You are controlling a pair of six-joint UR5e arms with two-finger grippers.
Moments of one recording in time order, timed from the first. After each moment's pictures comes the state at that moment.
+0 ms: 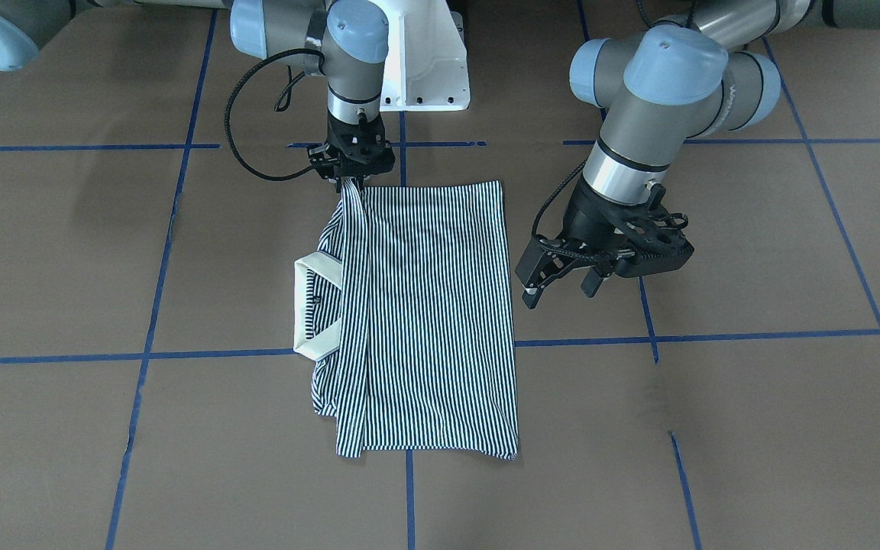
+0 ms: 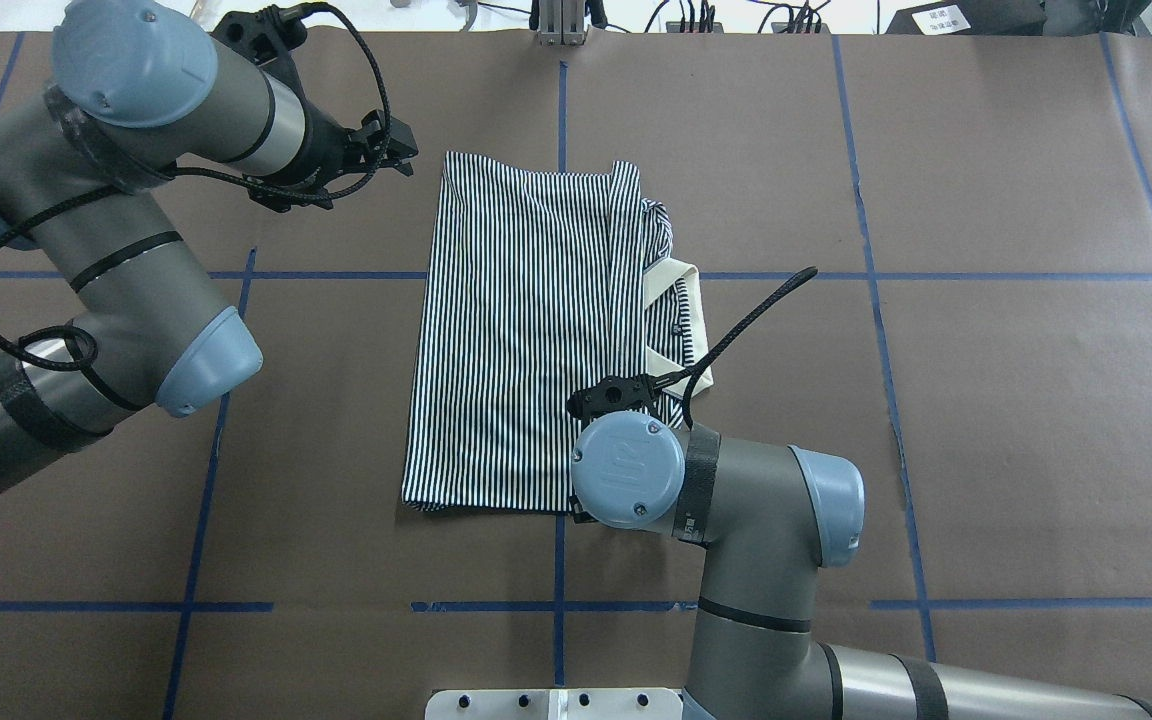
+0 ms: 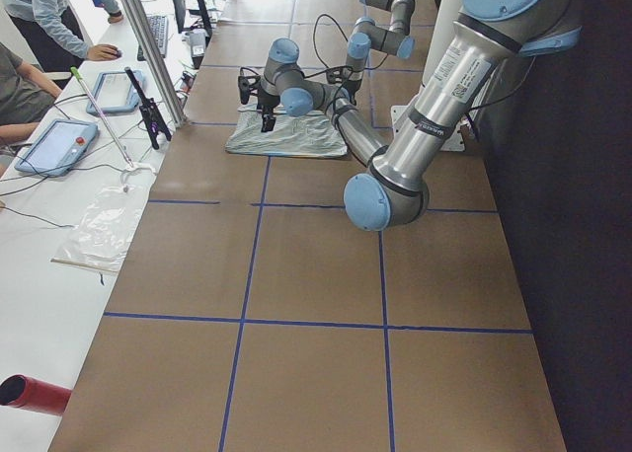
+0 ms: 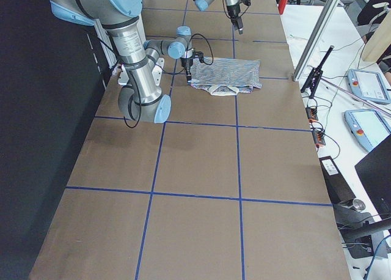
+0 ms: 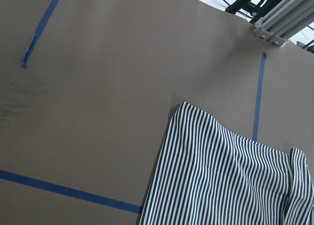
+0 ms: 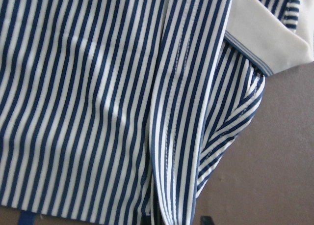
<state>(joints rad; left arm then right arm) -0.81 -2.16 -1.69 -1.87 -1.89 -1.40 0.28 -0.94 1.76 -1.79 1.64 1.13</state>
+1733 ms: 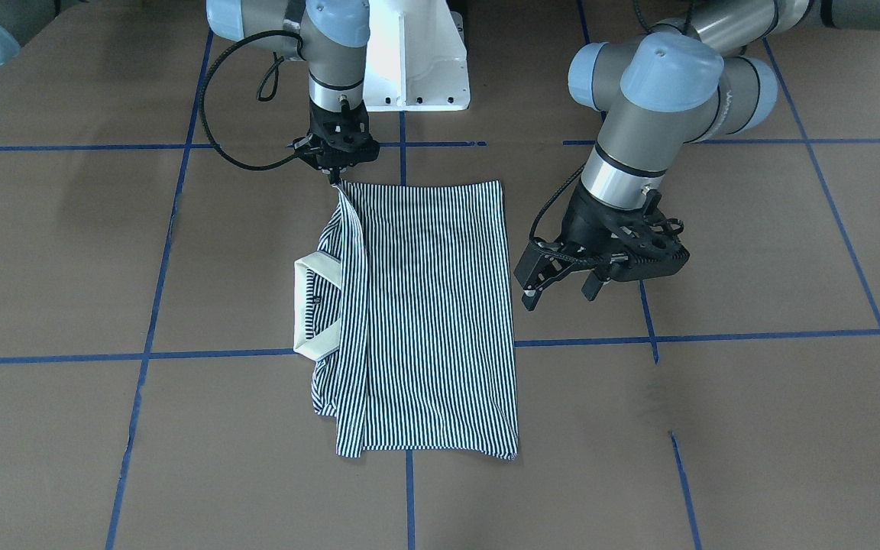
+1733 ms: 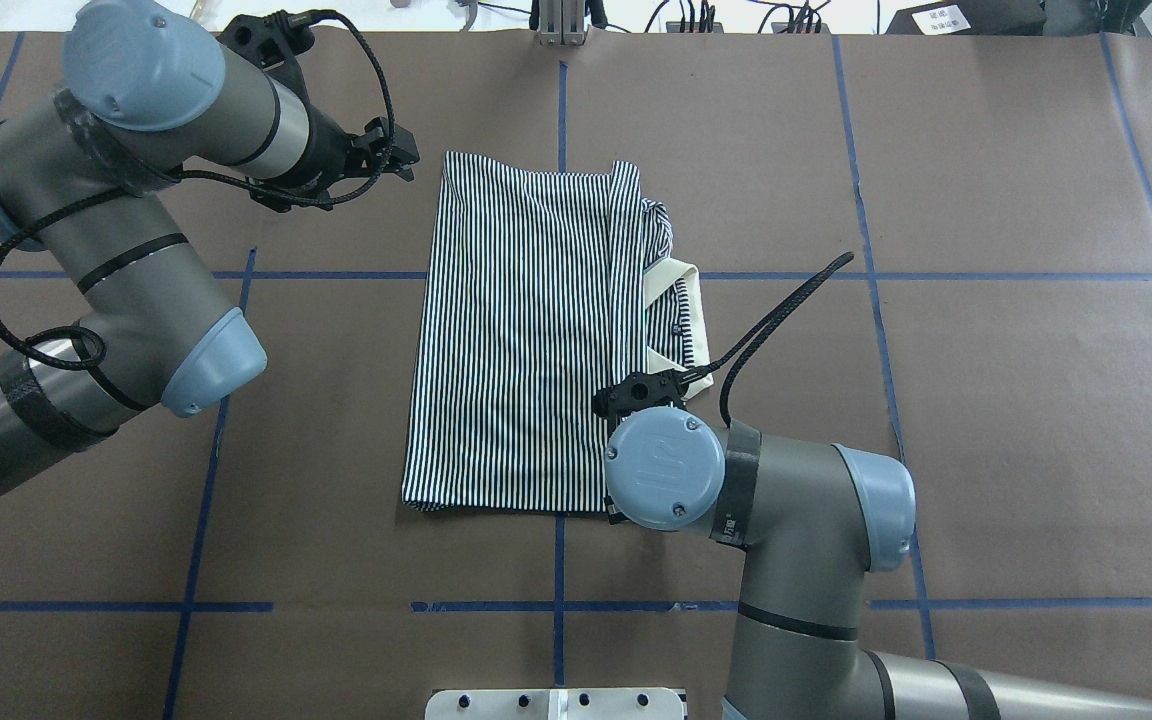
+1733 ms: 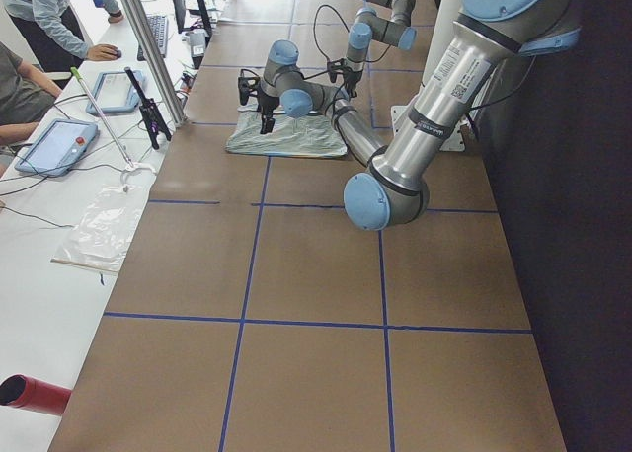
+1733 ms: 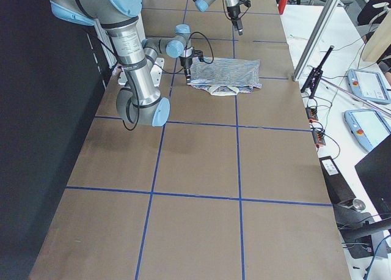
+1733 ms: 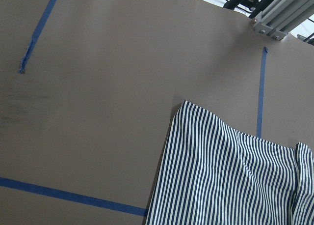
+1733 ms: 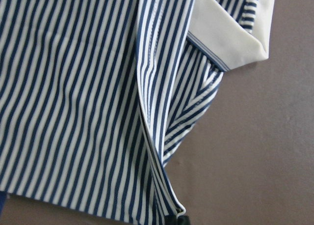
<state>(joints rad) -0.81 -2.17 -1.68 -1.87 -1.89 -1.36 0.30 -1.03 1.88 -1.81 1.65 1.10</state>
